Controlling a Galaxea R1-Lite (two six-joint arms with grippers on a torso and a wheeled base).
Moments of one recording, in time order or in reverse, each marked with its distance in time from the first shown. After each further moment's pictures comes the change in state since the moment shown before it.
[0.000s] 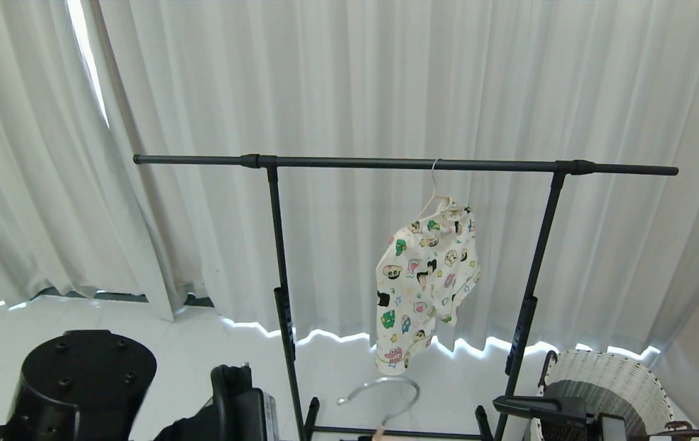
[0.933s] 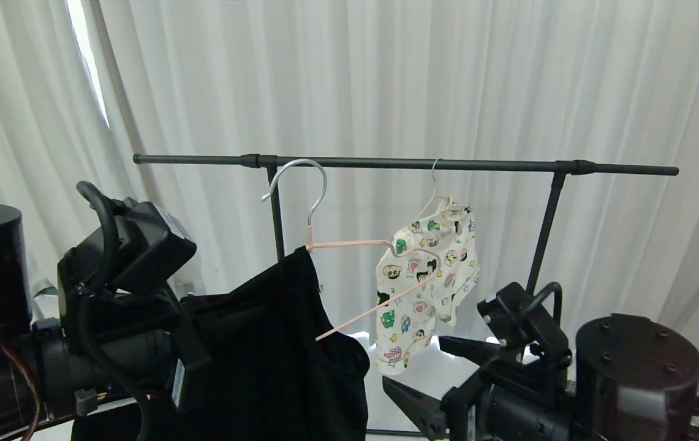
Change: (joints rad) left arm 0.219 -0.090 -0.212 -0.002 0.080 -0.160; right arm -0.029 0.349 -0.343 0.000 -0.274 0.579
